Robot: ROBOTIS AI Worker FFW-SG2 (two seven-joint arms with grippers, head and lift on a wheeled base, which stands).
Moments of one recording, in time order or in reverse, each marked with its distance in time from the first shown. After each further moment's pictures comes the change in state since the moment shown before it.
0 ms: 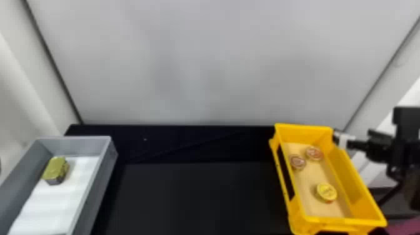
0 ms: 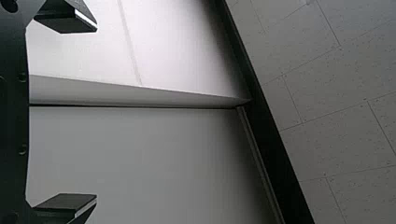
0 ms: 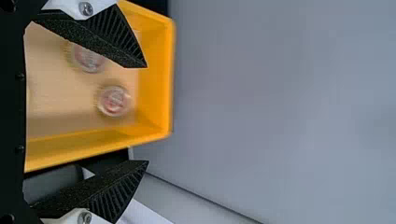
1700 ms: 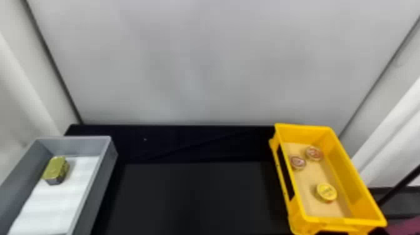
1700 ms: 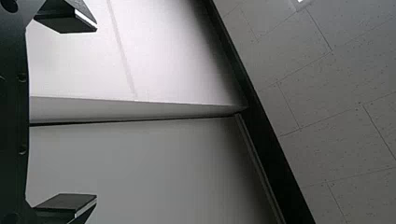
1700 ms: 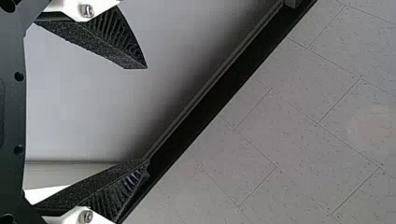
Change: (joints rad) left arm 0.022 0.009 0.052 -0.039 -0.001 0.016 0.003; right arm -0.253 -0.074 0.303 -0.627 0.325 -0.724 -0.484
